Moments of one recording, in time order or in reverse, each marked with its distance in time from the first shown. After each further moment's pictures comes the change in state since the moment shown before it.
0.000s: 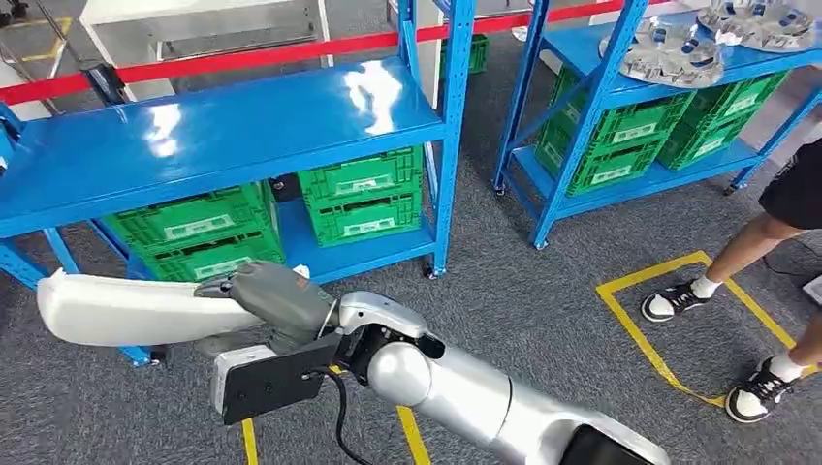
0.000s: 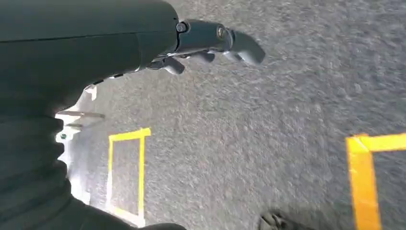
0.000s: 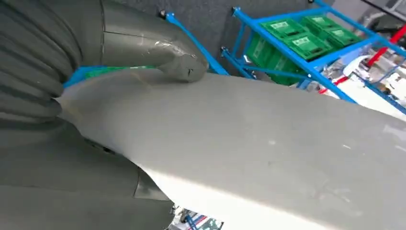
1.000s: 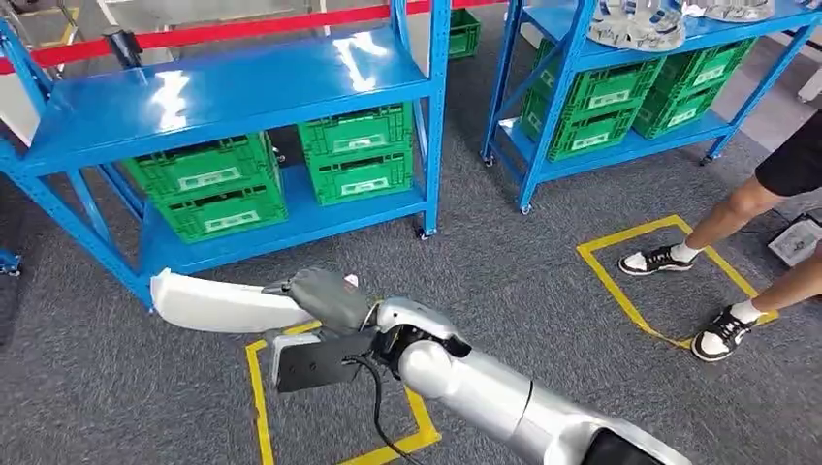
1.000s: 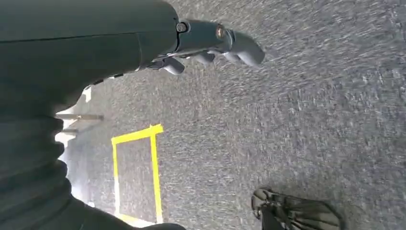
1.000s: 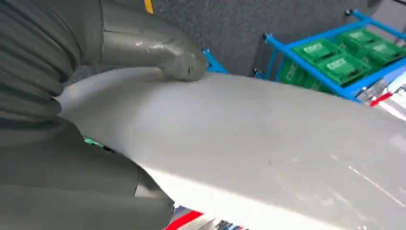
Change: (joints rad) left arm -0.030 -0.047 0.000 0.001 -0.025 -0.039 -0.022; right arm 0.044 -0.092 -0.028 0.090 0.020 -0.018 -0.031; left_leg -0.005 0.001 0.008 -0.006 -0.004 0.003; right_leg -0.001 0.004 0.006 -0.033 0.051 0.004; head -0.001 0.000
